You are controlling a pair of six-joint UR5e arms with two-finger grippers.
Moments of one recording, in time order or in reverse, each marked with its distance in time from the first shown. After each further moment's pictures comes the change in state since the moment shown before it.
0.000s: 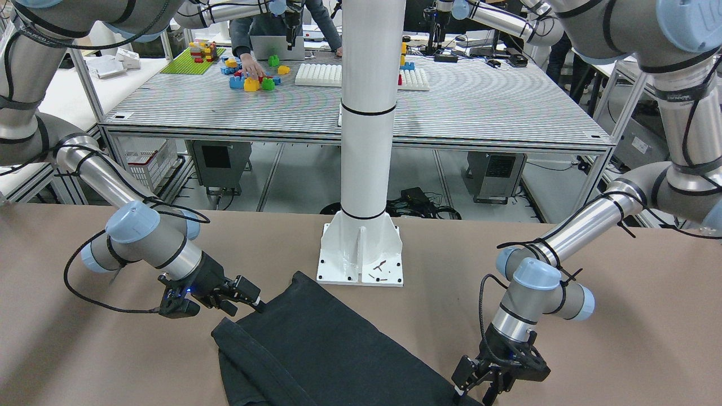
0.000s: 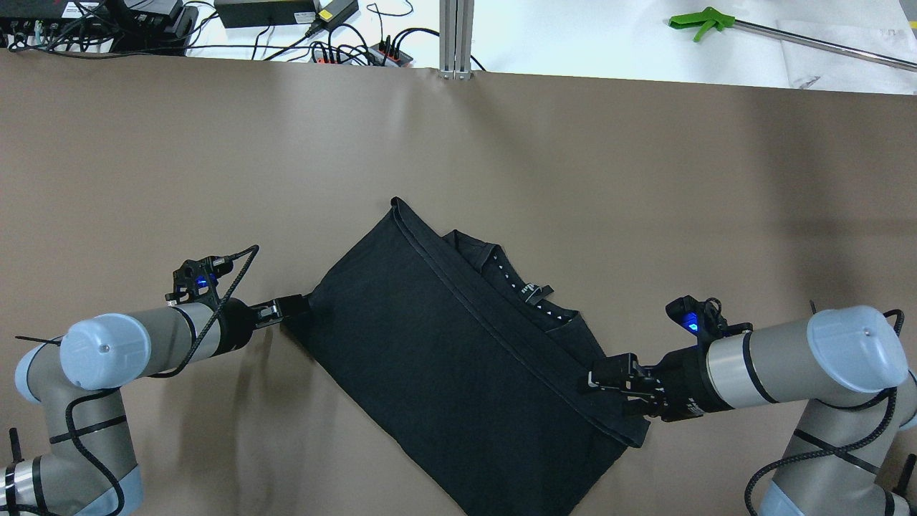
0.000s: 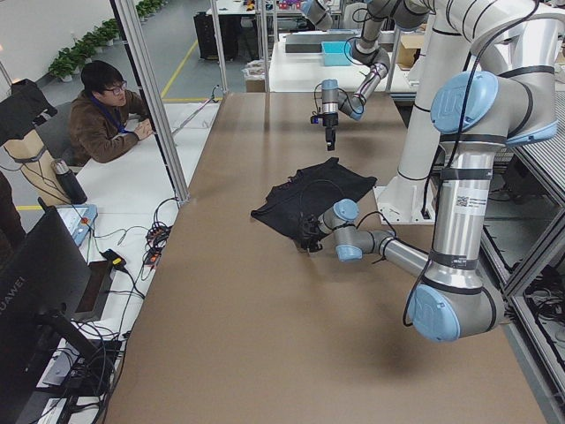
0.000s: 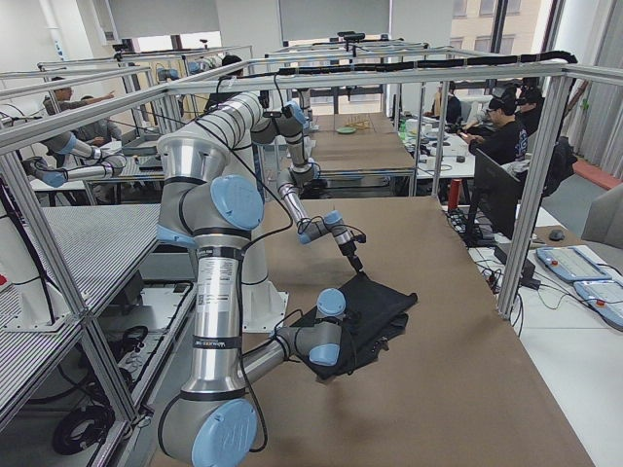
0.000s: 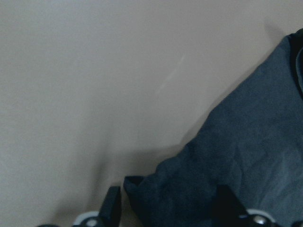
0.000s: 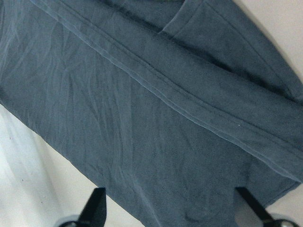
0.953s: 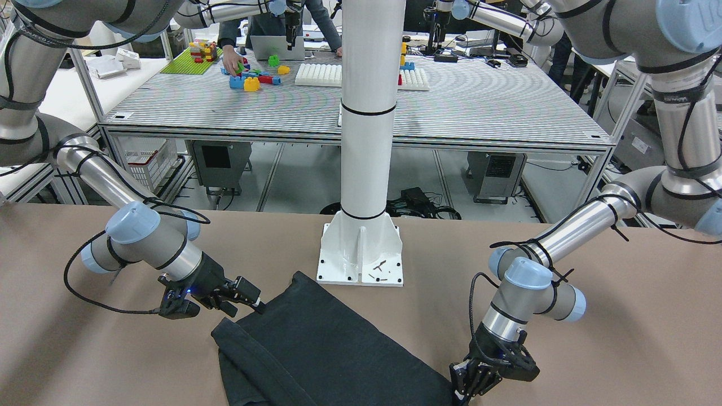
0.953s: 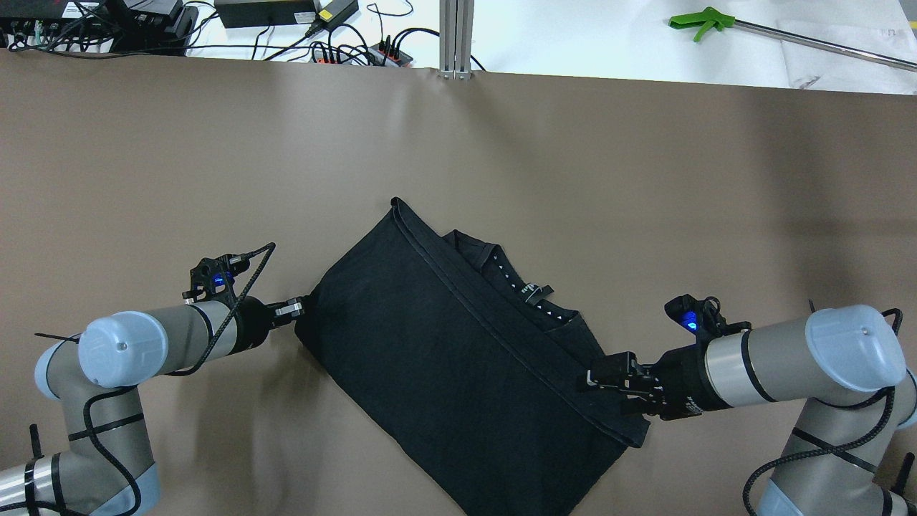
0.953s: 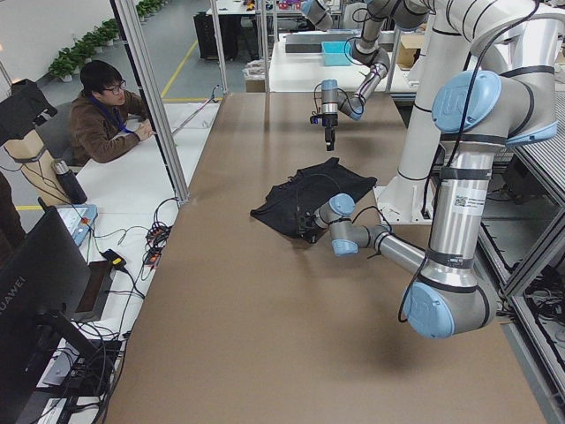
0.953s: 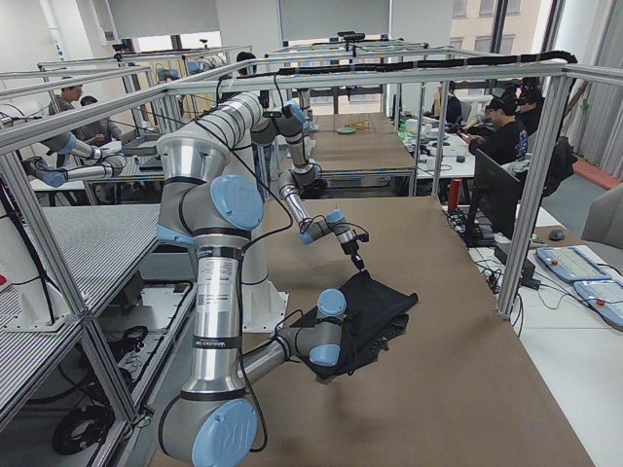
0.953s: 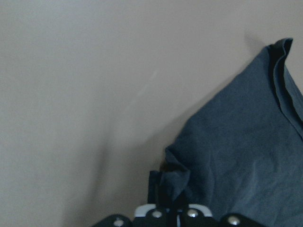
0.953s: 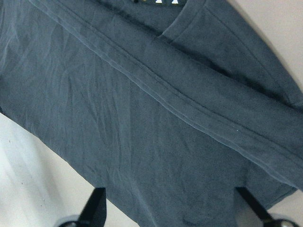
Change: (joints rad) left arm -0.027 -0.037 -0.004 0.020 -0.026 0.003; right arm 0.002 0.002 -0.004 0.000 -0.005 0.000
